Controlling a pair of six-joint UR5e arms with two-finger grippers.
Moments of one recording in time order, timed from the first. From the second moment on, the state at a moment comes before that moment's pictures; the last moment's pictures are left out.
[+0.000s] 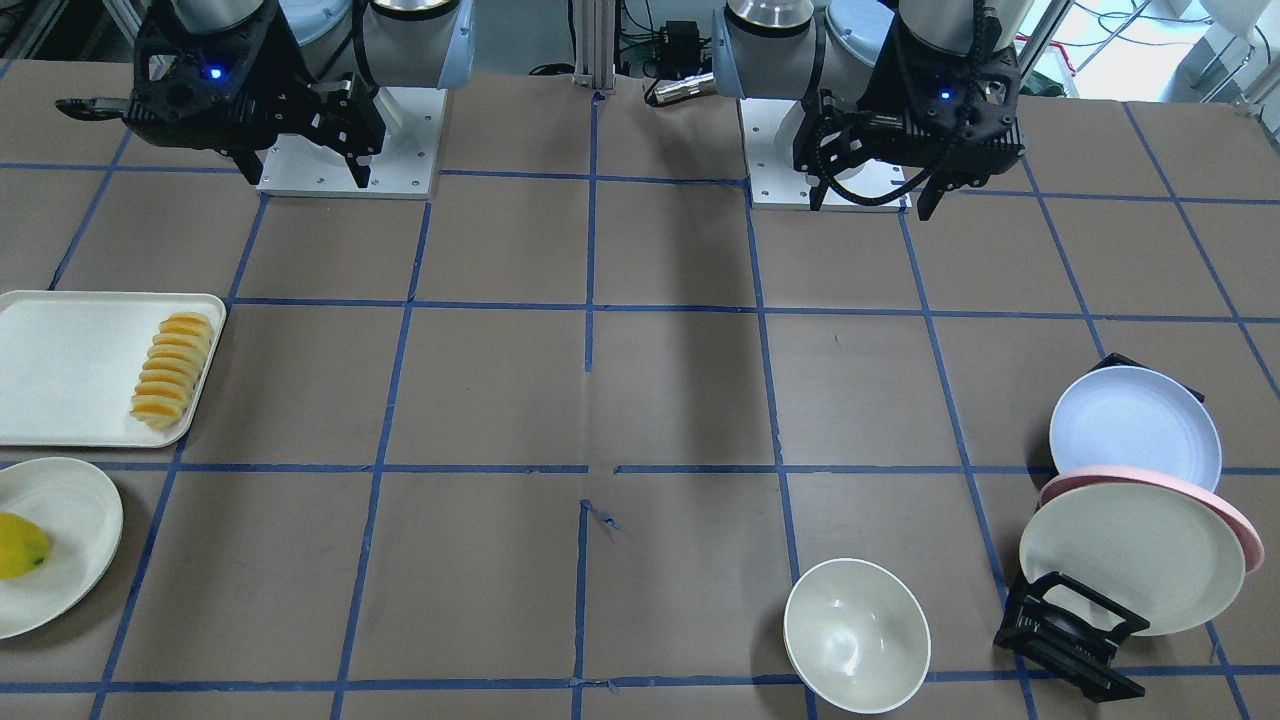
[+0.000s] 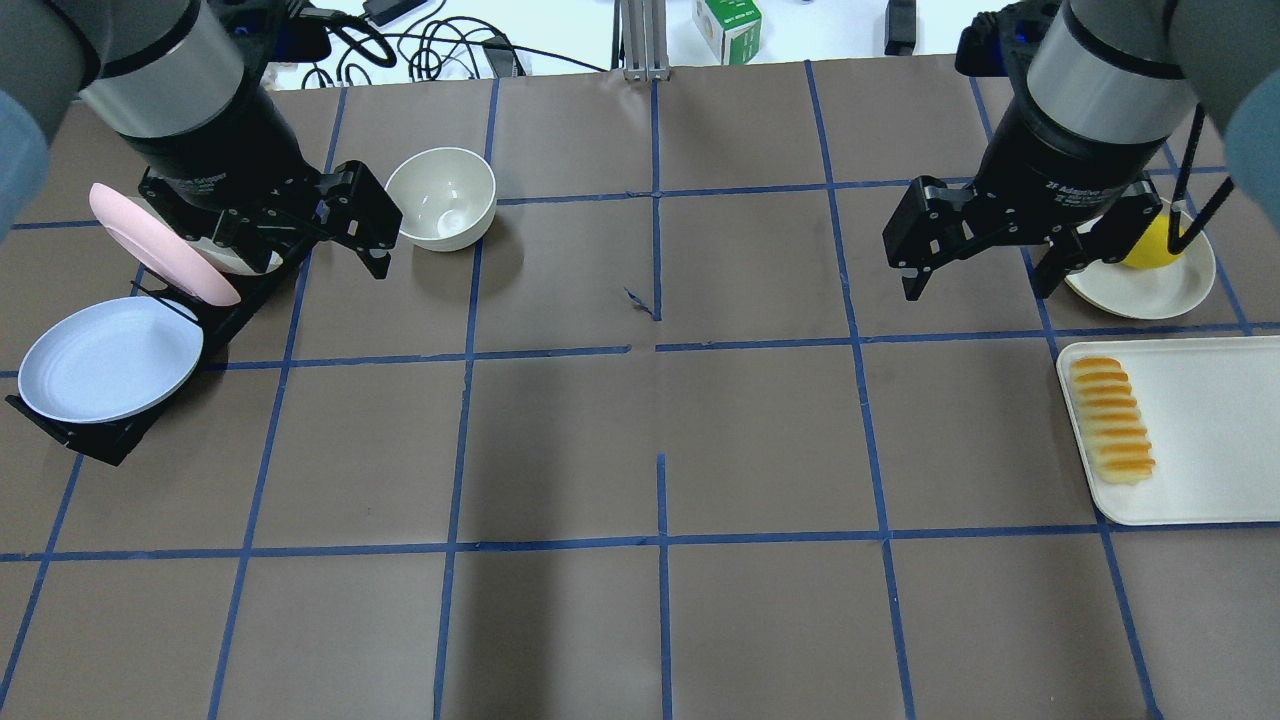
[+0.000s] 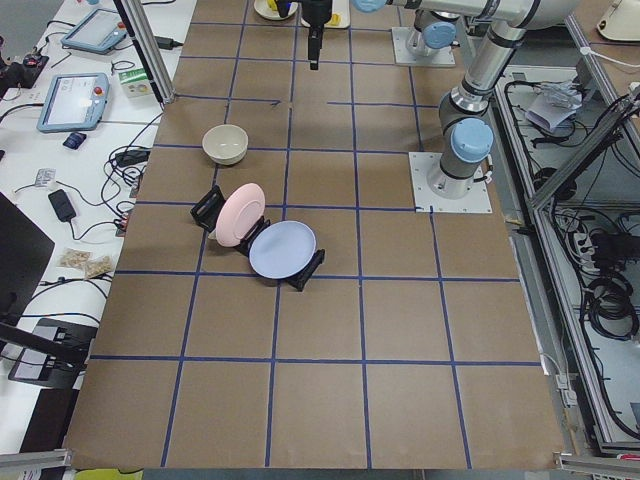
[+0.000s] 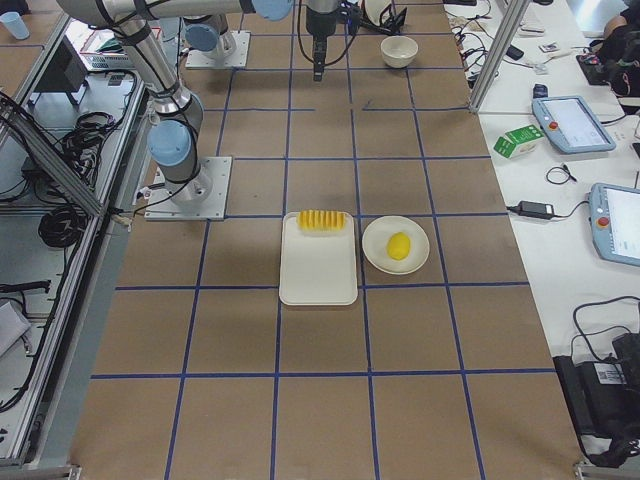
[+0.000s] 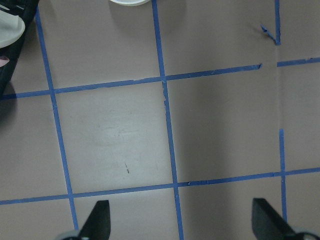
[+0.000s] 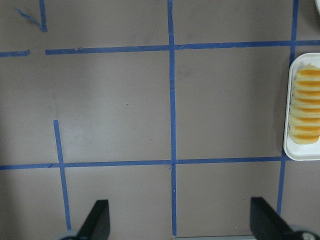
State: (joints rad) left arm -1.57 -1.50 -1.55 -1.66 1.59 0.08; right arm 1.57 -1.69 1.63 -1.44 -1.55 0.03
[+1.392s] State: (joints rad) left arm -0.78 -1.75 -1.79 -1.21 1.70 0.18; right arm 1.01 -1.39 1.85 -1.86 -1.65 -0.47
